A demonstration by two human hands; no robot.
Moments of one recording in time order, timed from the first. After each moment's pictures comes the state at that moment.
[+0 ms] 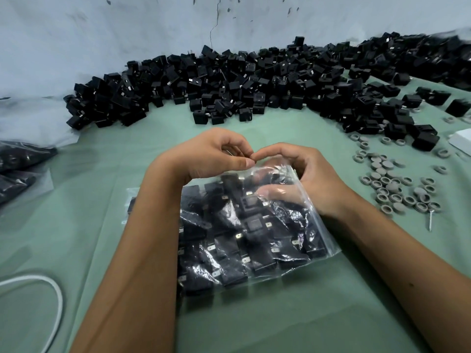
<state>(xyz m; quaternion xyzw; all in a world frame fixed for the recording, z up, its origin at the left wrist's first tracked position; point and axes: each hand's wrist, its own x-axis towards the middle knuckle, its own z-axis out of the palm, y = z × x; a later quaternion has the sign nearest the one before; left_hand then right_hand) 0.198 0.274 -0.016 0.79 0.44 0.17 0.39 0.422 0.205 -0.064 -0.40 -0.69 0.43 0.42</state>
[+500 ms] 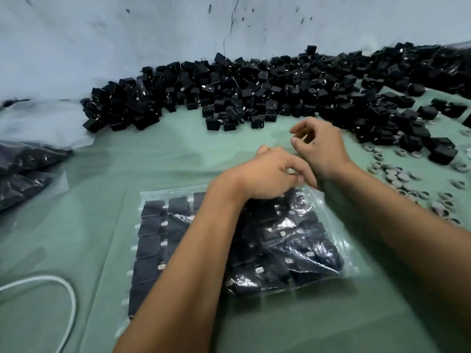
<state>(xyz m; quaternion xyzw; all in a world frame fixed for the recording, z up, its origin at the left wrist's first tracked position) 0.265 0.251 -0.022 0.83 0.44 0.10 0.34 0.443 0.317 -0.078 -0.60 -0.66 0.15 0.43</state>
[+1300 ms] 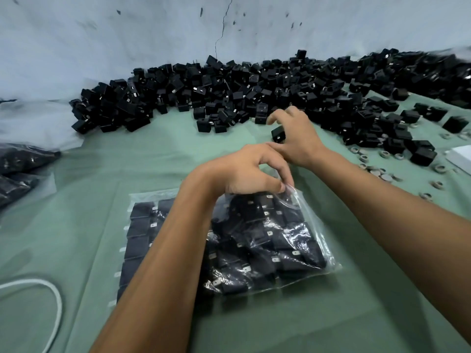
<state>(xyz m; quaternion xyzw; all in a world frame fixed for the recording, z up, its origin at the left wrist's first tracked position) 0.244 0.257 -0.014 0.84 0.36 0.14 0.37 0.431 0.346 -0.065 -0.57 -0.77 0.03 0.28</state>
